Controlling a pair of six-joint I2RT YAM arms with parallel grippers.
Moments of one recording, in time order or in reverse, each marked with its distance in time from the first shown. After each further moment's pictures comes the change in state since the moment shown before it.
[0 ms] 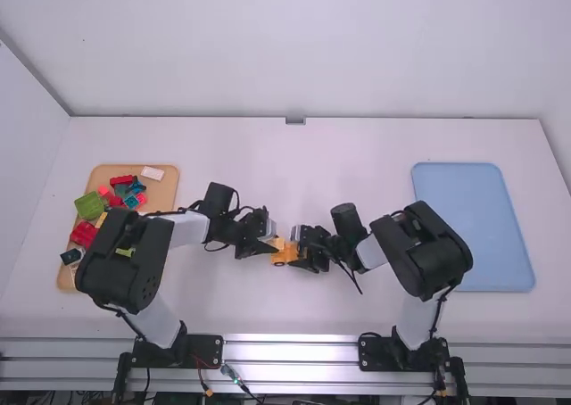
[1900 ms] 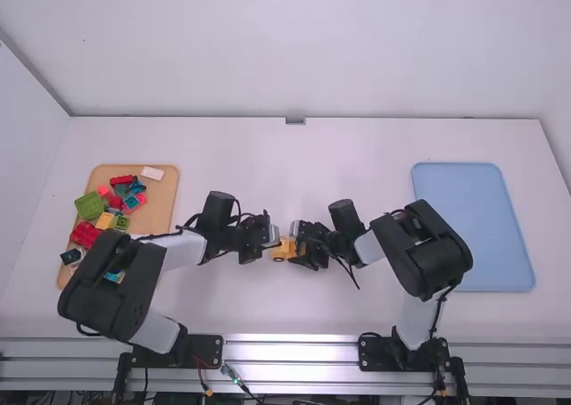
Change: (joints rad) left arm -0.050 -0.130 -0.153 0.267 -0.085 -0.198; right arm 0.000 0.000 0.050 -0.083 0.038 0.008
